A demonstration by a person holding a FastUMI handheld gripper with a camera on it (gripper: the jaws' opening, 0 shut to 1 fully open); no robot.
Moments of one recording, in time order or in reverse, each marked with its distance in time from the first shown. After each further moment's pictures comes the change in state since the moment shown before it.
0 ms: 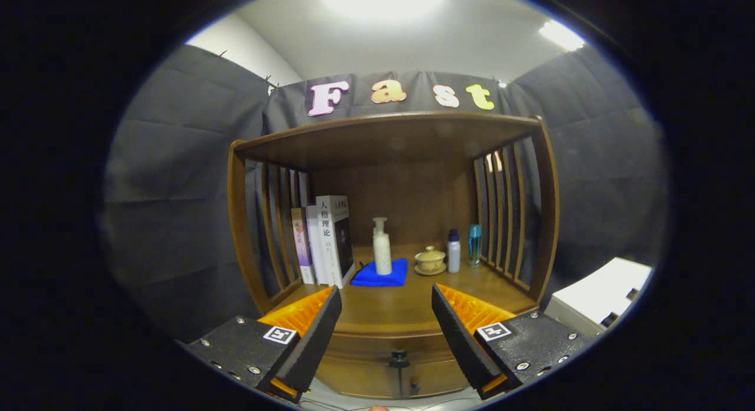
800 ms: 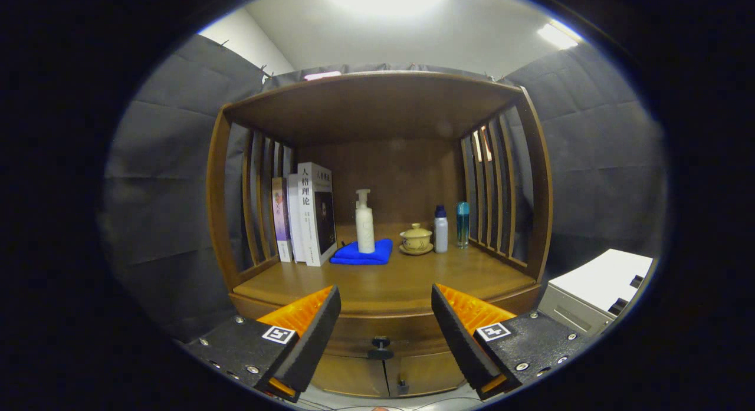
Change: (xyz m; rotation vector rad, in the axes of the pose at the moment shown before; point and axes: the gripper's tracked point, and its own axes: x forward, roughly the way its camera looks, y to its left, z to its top) arm 0.028 -0.013 -0.102 0.023 0.059 -0.021
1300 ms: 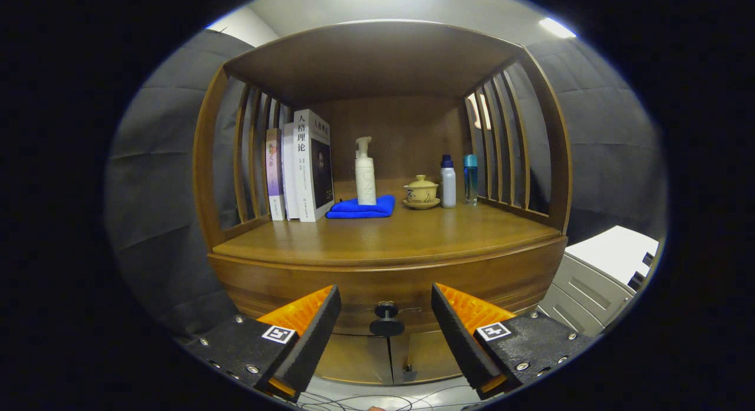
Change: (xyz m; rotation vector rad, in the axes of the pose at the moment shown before) arm 0.021 0.003 -0.076 -0.001 0.094 -0.012
